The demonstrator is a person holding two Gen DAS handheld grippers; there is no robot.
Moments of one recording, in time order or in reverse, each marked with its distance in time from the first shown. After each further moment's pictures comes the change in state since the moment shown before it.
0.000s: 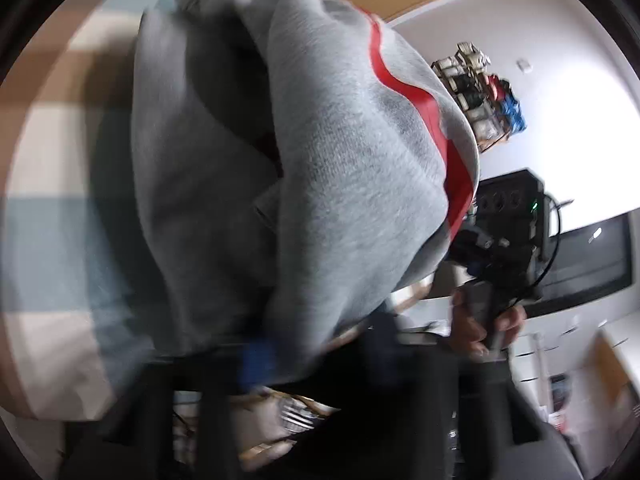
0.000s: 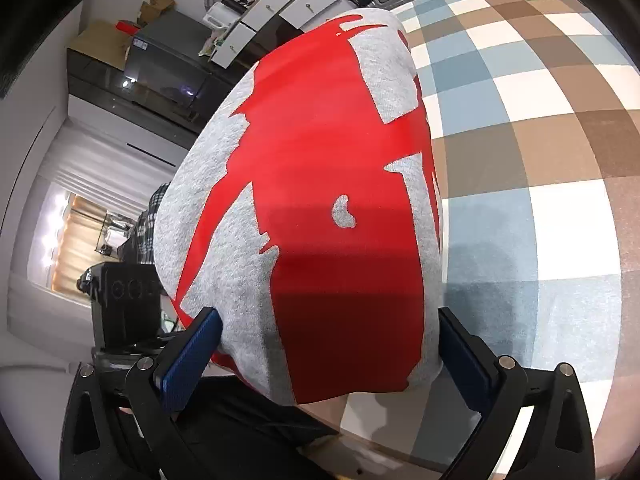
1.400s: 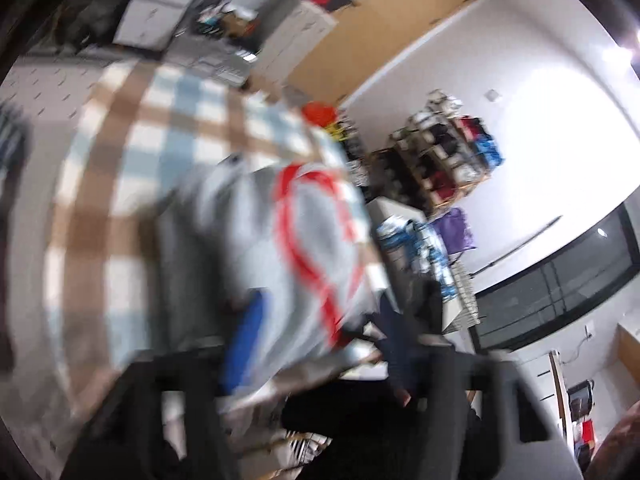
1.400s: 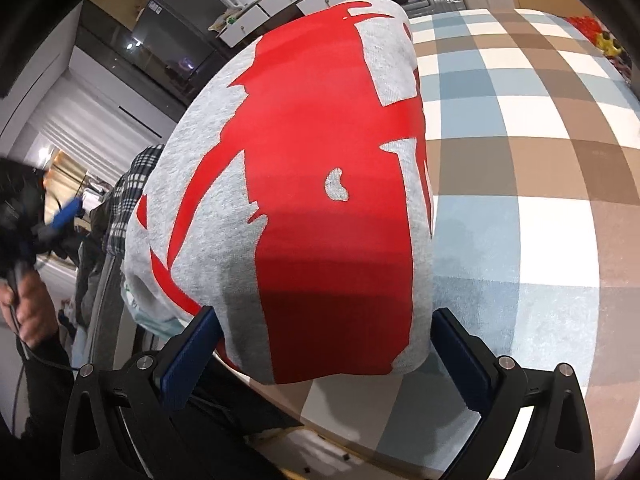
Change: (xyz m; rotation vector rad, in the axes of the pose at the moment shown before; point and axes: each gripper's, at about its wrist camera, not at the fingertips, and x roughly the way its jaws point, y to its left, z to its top) left arm -0.129 -0.065 0.050 0.116 -0.242 0.000; right arm 0.017 0.018 -0.025 -0.157 0.000 -0.131
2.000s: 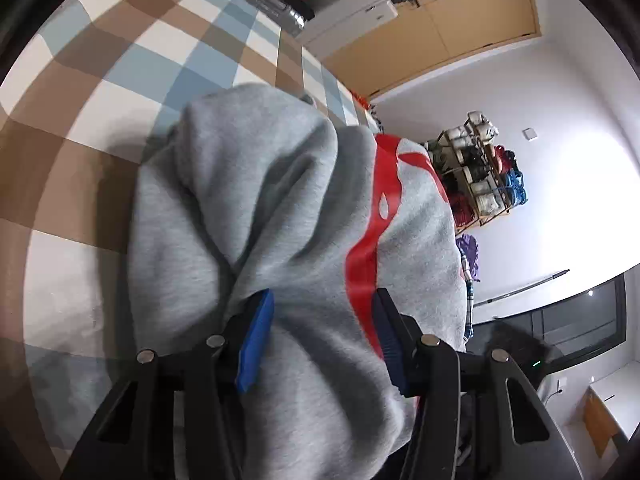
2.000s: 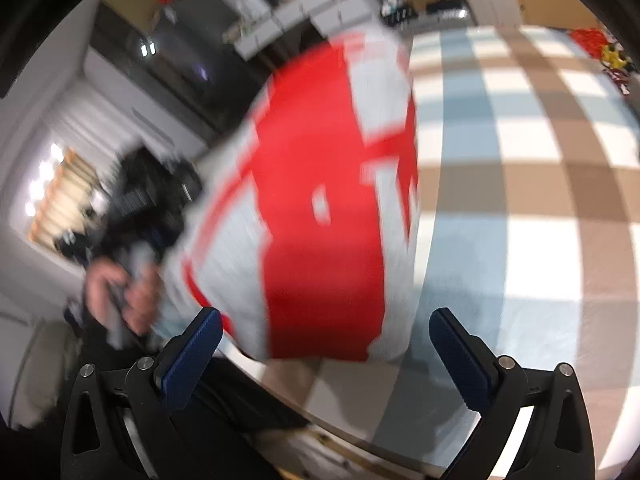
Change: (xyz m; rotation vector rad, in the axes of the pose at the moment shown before) left arm 0.100 0.137 -0.016 -0.253 0.016 -0.028; right arm -0.045 -0.006 0.005 -0.021 -0.083 0.054
